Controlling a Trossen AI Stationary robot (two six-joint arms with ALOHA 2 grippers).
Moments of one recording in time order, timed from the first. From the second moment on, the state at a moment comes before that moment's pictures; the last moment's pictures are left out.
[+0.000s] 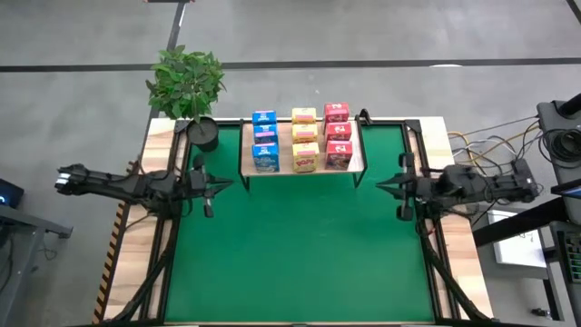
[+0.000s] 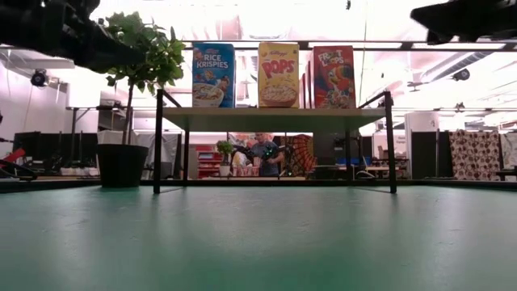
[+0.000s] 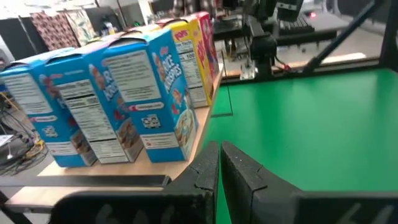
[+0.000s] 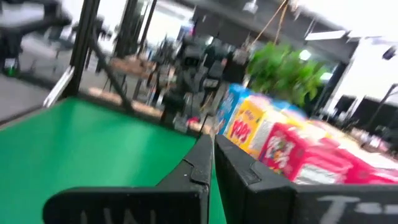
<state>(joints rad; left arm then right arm) -0.14 0.38 0.28 -0.02 -0.40 0.15 0.10 0.14 0.26 0.03 0.10 -0.39</state>
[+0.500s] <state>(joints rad) -0.14 0.06 0.06 0.03 -0.41 0.12 0.10 0.02 0.17 0.00 0.16 -0.36</state>
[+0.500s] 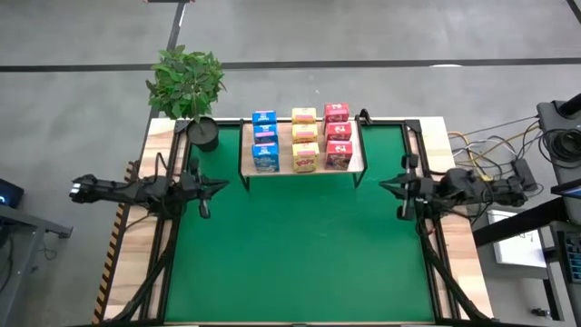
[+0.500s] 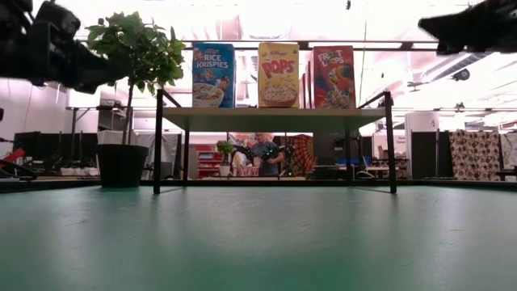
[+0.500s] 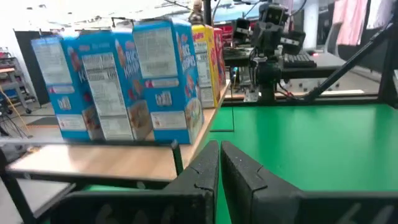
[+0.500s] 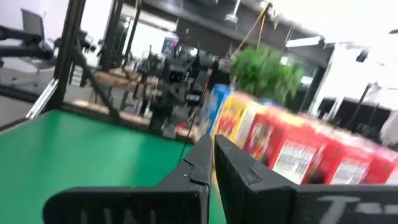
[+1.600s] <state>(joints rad) -0.14 0.04 0.03 0.04 -0.41 0.09 0.10 0.04 0.01 0.02 0.10 -0.11</state>
